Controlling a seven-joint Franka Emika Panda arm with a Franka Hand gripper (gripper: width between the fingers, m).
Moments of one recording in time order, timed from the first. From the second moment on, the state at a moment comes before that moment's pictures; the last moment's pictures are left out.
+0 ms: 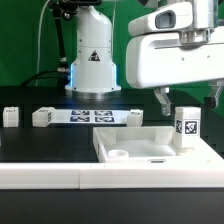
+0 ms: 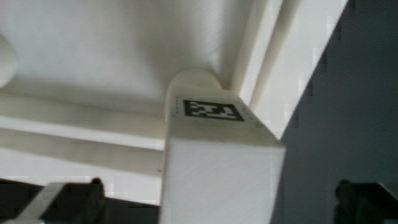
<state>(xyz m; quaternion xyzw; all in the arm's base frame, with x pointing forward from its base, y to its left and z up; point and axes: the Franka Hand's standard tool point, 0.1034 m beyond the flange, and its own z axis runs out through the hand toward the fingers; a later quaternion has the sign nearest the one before) 0.593 0.119 0.092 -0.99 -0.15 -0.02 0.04</state>
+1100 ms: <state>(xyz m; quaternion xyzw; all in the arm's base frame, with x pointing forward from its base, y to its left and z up) 0.602 0.117 0.092 -0.99 -0.13 -0.02 0.04</state>
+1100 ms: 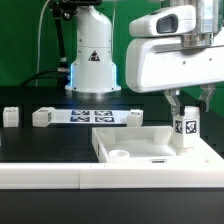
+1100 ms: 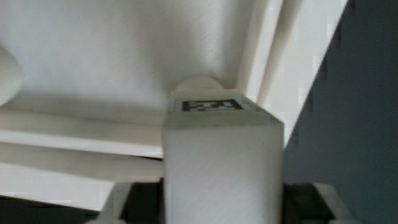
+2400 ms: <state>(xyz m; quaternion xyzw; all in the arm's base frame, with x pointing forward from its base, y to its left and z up) 0.603 0.113 0.090 -0.90 0.42 0.00 0.06</state>
